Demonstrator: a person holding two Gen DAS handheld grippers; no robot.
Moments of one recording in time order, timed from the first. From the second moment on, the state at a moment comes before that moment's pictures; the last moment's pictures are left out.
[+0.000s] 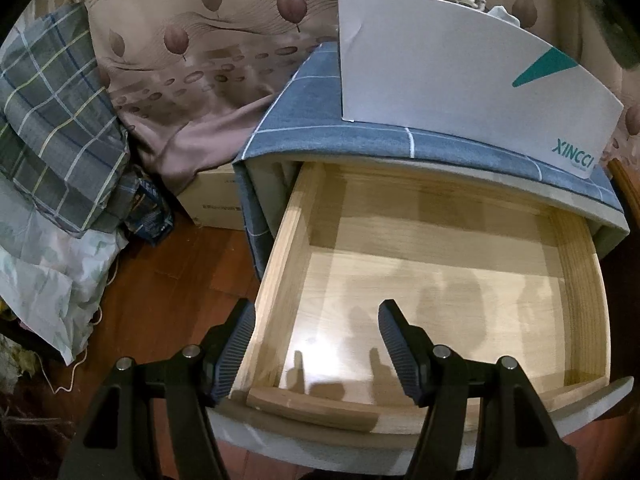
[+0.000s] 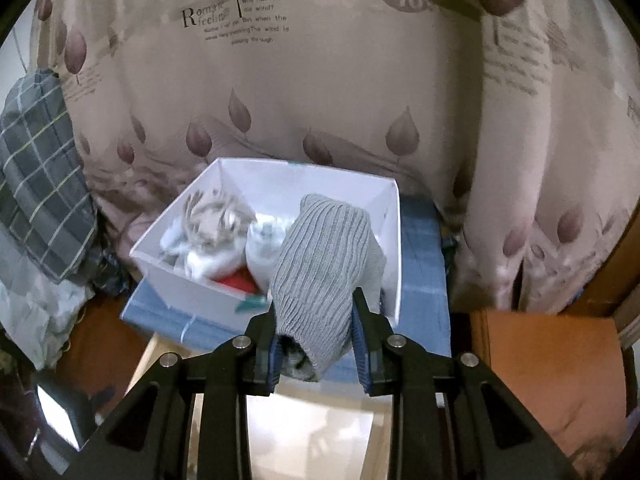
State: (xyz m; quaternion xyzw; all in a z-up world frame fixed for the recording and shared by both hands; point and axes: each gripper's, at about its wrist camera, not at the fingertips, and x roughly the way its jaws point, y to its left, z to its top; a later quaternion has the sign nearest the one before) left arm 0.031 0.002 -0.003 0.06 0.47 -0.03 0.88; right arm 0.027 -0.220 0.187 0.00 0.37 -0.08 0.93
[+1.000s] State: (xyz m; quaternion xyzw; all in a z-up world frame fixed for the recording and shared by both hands) left arm 0.034 0.009 -0.007 0.04 0.48 -0.05 0.87; right arm 0.152 -0.216 0.116 -0.02 0.43 -0.11 0.90
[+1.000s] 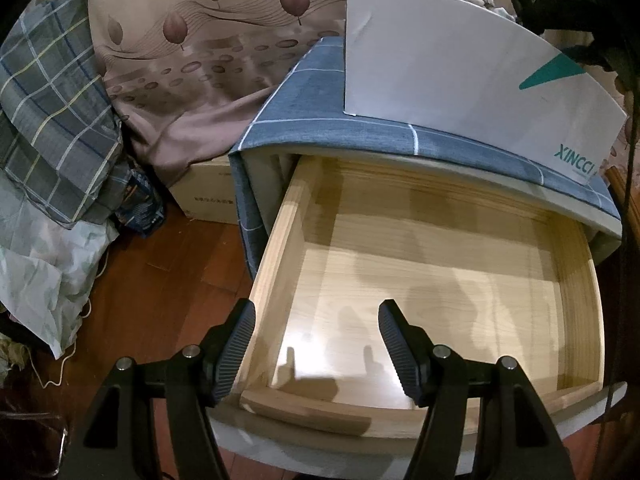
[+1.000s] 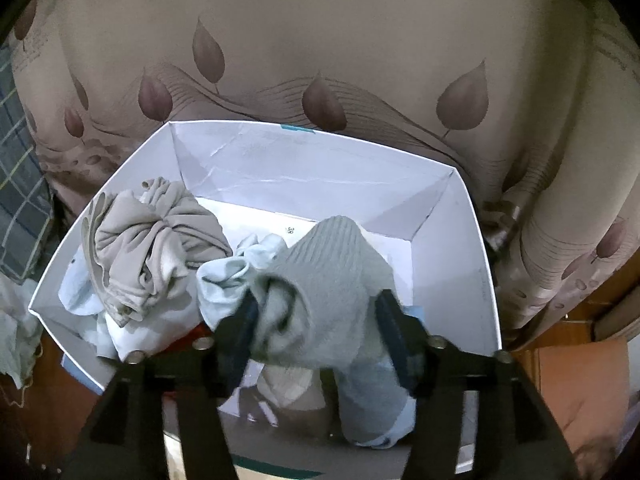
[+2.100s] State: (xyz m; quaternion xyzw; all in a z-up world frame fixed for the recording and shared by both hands) left arm 0.008 -0.016 -0.006 0.10 0.48 -0.07 0.87; right arm -0.075 -0.195 0.023 0.09 0.46 -0.11 0.88
